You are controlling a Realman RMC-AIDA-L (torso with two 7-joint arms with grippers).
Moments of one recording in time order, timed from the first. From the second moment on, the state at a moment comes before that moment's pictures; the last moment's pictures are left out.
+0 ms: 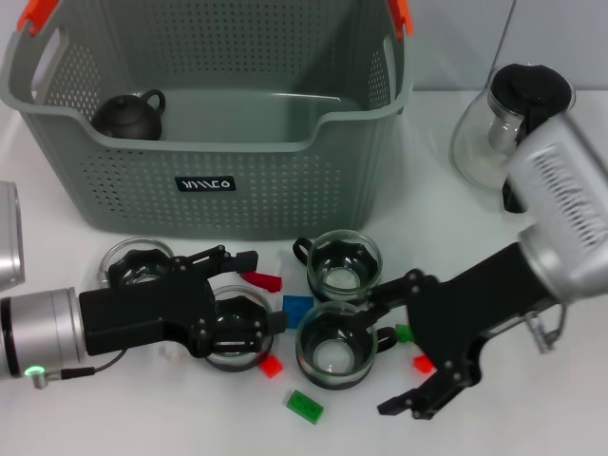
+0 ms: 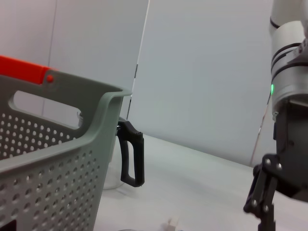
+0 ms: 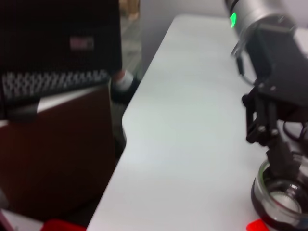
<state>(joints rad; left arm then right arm) -0.45 -2.13 0.53 0.50 2.08 1.63 -1.08 0.70 2.10 -1.21 -0.96 -2.19 -1.72 1.34</state>
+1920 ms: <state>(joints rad) -0.41 -2.13 0.53 0.50 2.07 1.59 -1.08 0.72 2.11 -1.78 -1.01 -2.24 -1.23 1.66</state>
